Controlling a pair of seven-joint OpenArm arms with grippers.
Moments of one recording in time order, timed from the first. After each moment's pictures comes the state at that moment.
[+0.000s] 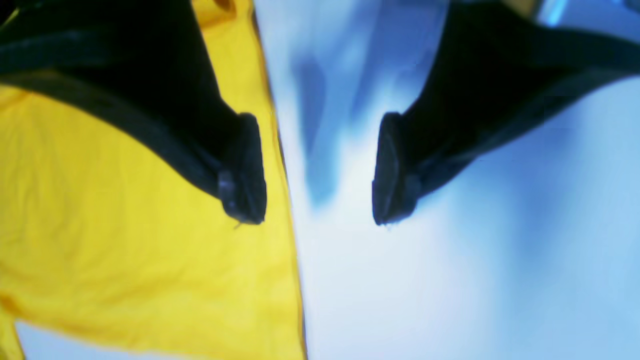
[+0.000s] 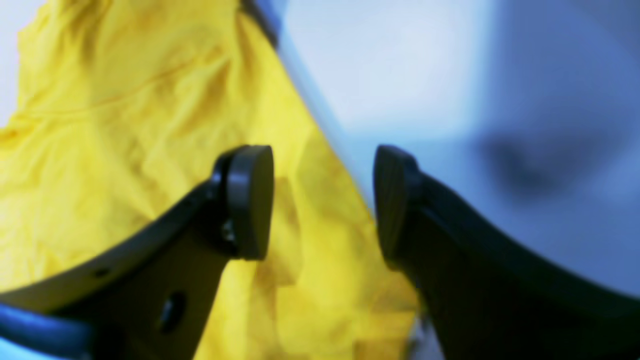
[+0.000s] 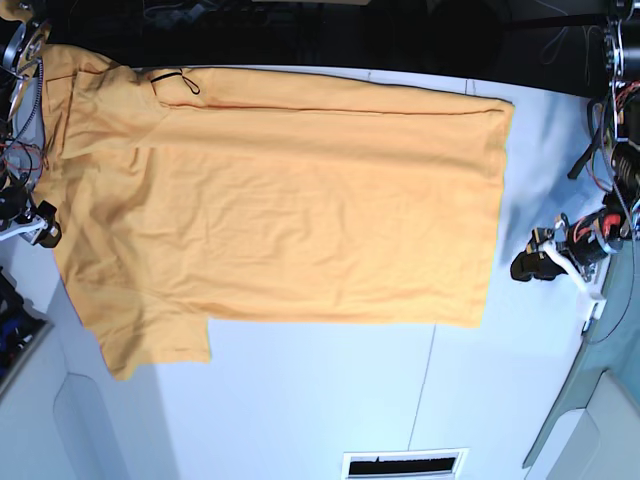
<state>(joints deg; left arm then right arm) -17.5 -30.6 -3.1 41.2 -36.2 -35.8 29.5 16.6 25.7 27.2 36.5 24.1 32.8 -30.8</state>
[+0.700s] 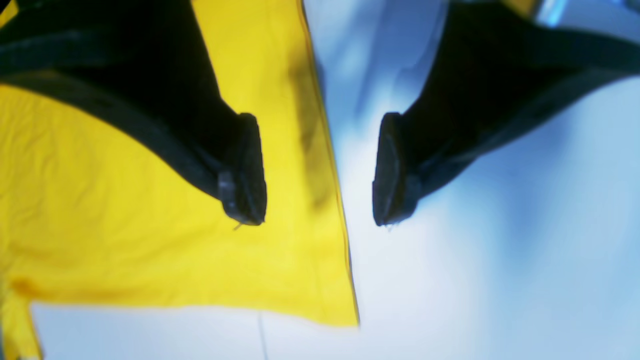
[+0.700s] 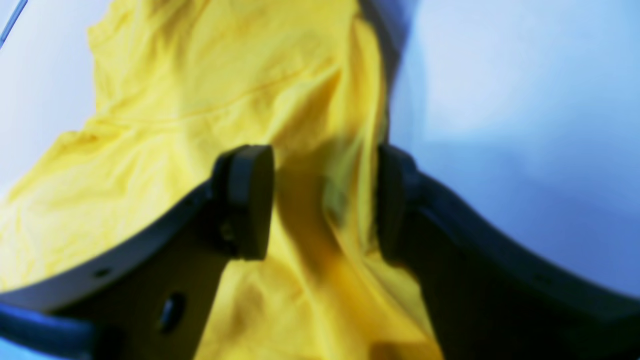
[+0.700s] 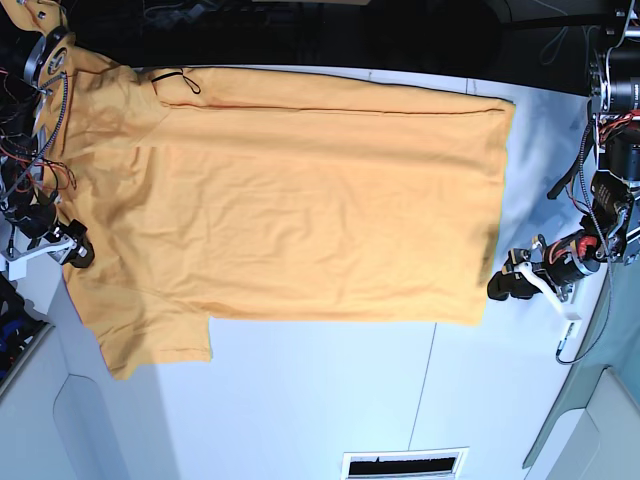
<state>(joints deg) -23.7 -28.1 2.4 37.4 -32.5 -34.3 25.8 19.7 20.3 27.2 36.4 25.0 32.9 -32.3</state>
